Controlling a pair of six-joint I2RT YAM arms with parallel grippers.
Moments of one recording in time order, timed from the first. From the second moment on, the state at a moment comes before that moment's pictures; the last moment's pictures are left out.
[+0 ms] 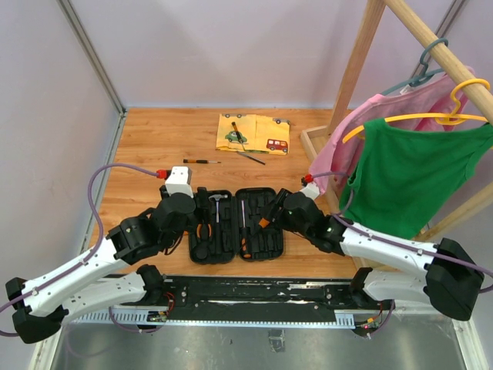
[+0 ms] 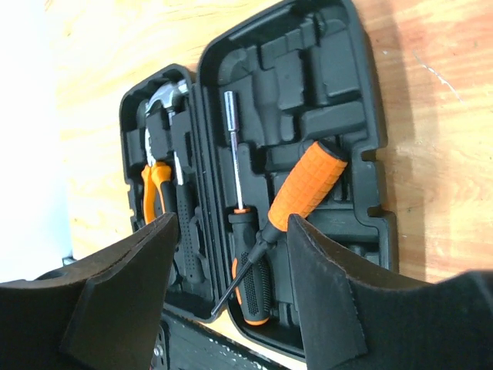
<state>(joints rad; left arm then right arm) -0.97 0.74 0.81 -0.64 -0.68 -0.59 0.94 1.12 0.59 -0.05 0.32 1.09</state>
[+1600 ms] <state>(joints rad) -0.97 0.76 0.81 -0.64 -0.68 -0.59 0.95 1.31 0.68 -0.14 0.38 1.37</state>
